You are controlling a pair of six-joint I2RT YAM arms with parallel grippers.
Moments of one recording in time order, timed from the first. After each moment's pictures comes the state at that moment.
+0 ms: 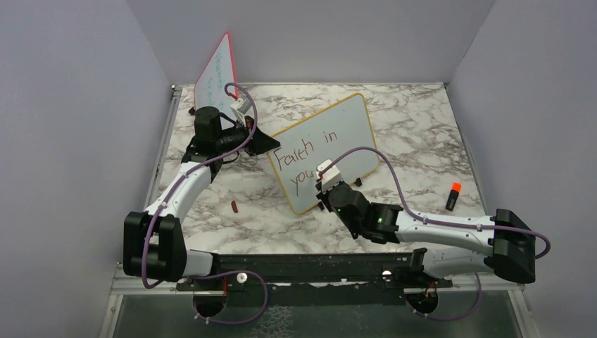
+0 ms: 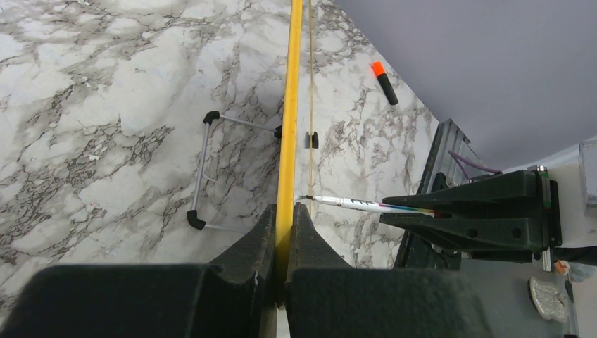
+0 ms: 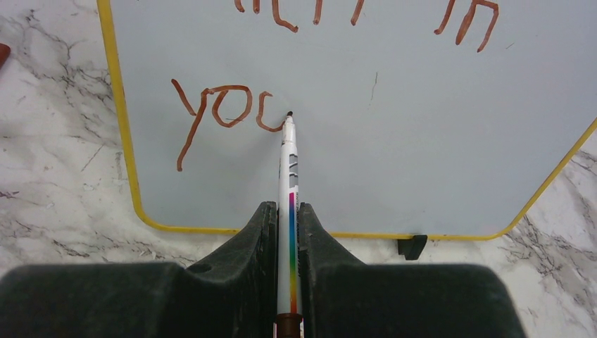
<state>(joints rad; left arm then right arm) -0.15 1.34 0.91 0.14 0.95 -0.33 1.17 1.20 0.70 0.06 0.67 0.02</state>
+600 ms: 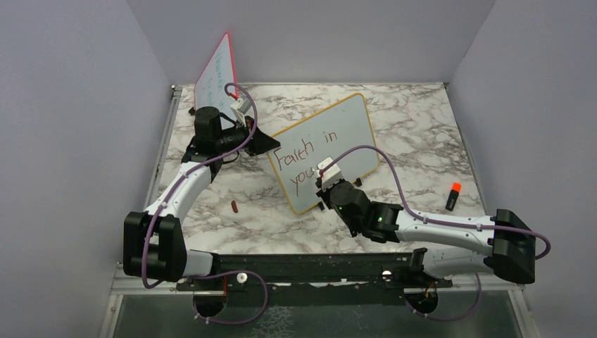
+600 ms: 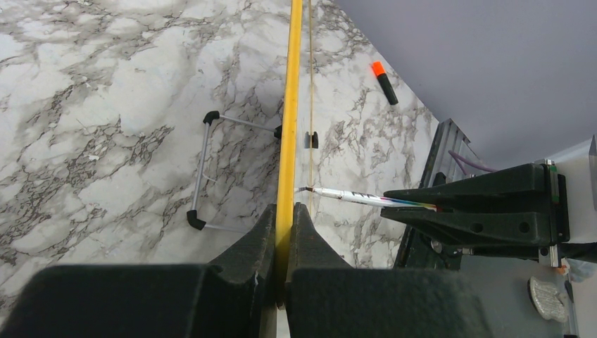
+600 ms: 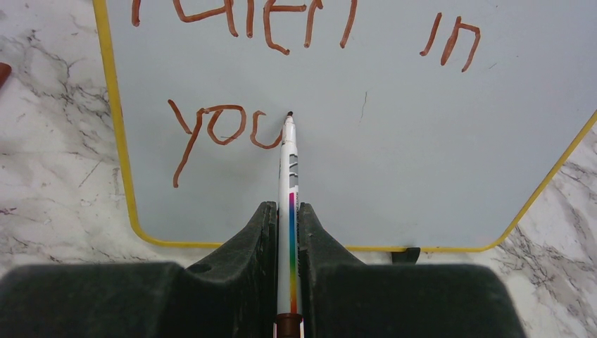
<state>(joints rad) -0.15 1.34 0.91 0.14 0.95 -0.33 1.16 1.20 0.70 0.11 0.67 -0.02</state>
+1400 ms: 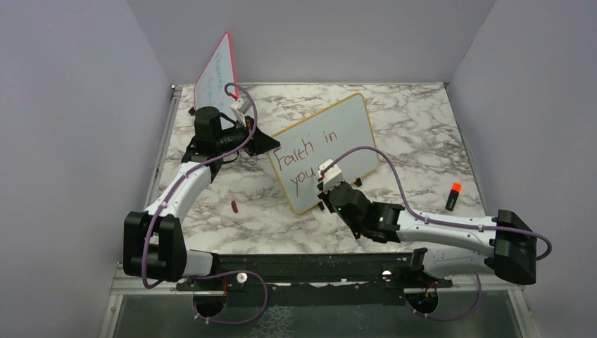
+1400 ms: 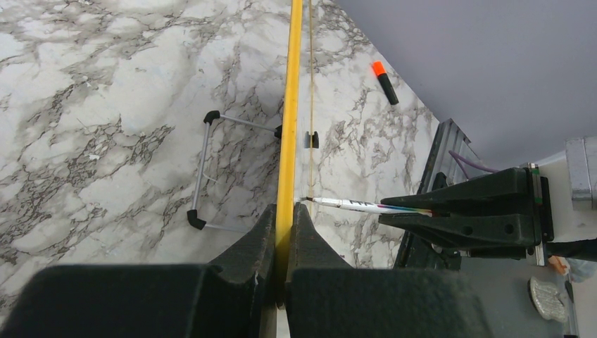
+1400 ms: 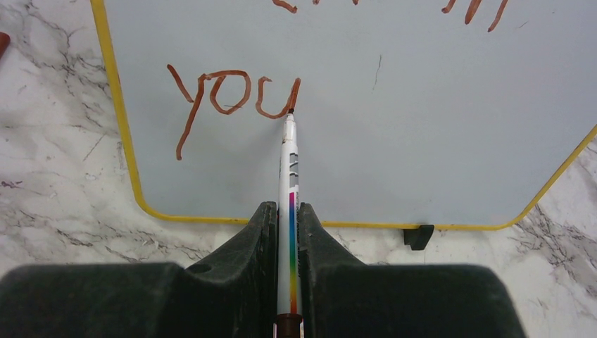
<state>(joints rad) -0.15 1.34 0.91 0.14 0.95 -0.33 1.16 1.20 0.70 0.02 0.64 0.06</state>
